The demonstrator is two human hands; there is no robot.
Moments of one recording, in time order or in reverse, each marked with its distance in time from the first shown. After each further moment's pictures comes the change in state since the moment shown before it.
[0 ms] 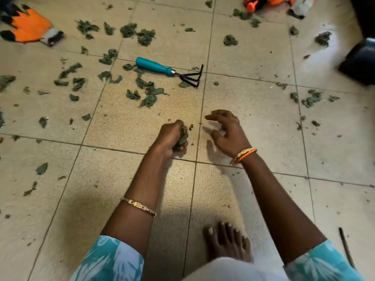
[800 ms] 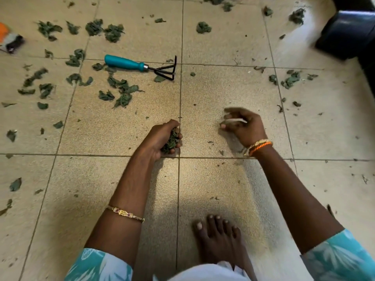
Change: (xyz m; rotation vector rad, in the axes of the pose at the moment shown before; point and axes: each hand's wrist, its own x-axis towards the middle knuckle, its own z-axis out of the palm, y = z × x) left_hand -0.008 -0.008 0.021 0.105 -0.178 -0.037; right_hand -0.033 0.044 -0.055 0.428 0.196 0.415
